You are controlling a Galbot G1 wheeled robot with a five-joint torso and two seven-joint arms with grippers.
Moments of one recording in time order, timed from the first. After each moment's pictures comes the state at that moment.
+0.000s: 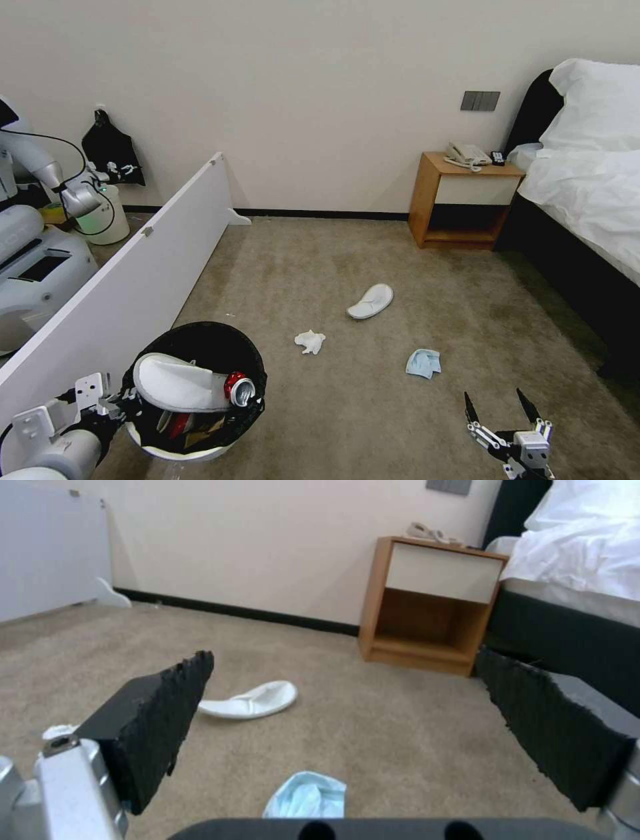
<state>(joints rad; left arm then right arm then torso) 1.66 -1.09 -0.88 -2.29 -1.03 0.62 -0.45 -1.69 1.55 0.86 1.87 0.09 0.40 -0.27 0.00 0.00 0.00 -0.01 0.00</state>
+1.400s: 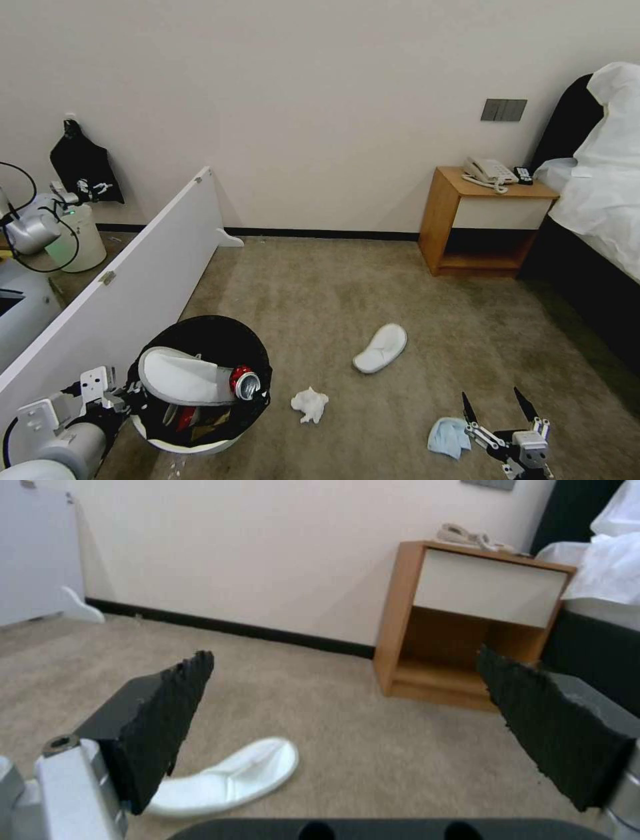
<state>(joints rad) 1.64 -1.09 -0.87 -2.30 -1.06 0.63 -0.46 -1.69 1.54 0.86 1.87 0.09 0.40 -0.29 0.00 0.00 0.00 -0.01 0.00</state>
